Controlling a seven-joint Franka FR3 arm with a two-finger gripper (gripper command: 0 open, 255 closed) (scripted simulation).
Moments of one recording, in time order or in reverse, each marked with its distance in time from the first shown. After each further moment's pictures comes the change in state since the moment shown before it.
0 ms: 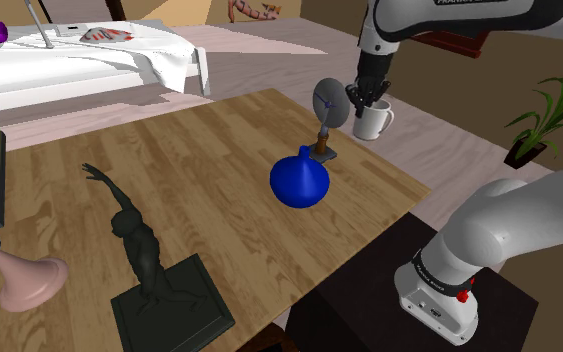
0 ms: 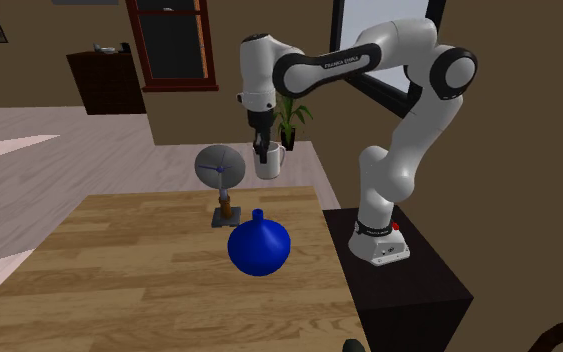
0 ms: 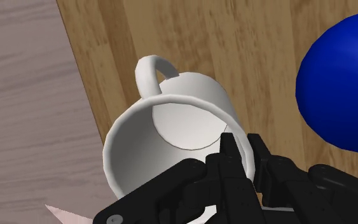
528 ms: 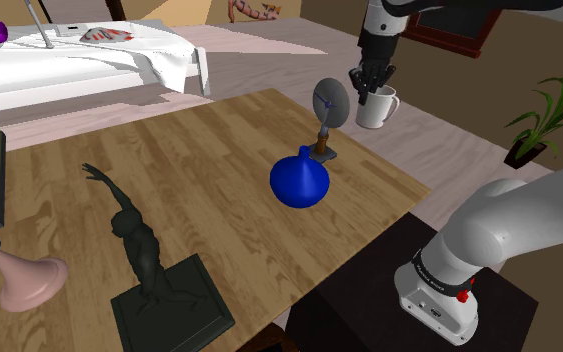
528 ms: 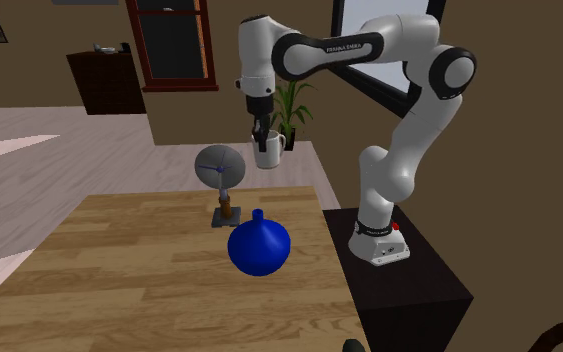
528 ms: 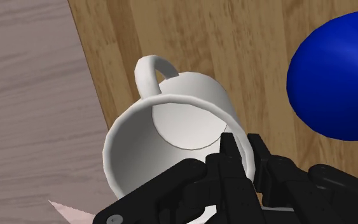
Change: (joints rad) arm 0.001 0.010 0.004 0.110 0.003 -0.100 -0.004
